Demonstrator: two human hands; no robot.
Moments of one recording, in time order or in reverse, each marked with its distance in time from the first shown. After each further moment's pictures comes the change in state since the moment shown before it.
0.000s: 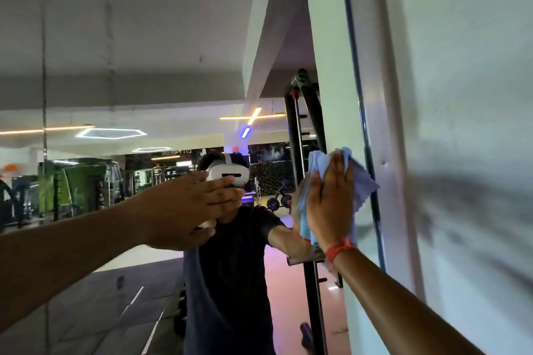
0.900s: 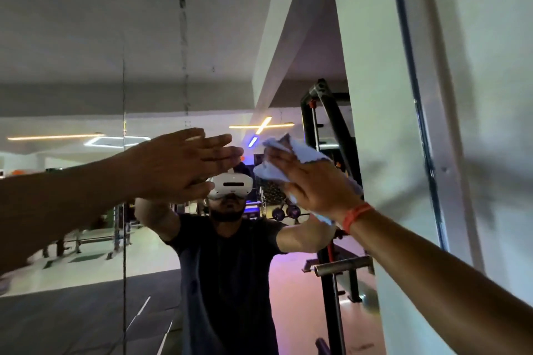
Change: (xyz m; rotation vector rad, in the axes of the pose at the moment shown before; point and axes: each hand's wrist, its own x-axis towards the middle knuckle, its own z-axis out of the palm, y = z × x) left_hand -0.088 -0.118 0.015 0.200 0.117 -0.052; right_hand 0.023 -0.123 0.049 -0.137 -0.350 -0.909
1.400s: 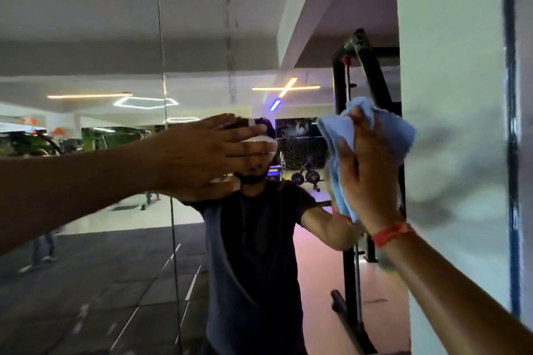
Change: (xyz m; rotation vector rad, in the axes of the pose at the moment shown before) left_hand -0.055 0.045 0.032 -0.057 0.019 0.108; right_hand -0.036 -0.069 0.036 0.155 0.366 0.560
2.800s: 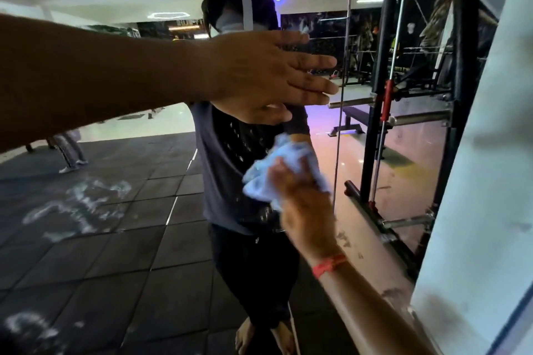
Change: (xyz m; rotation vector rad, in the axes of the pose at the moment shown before) left_hand -0.183 0.008 0.063 -0.028 -0.002 0.354; right_hand -0.287 -0.299 0.142 0.075 -0.378 -0.009
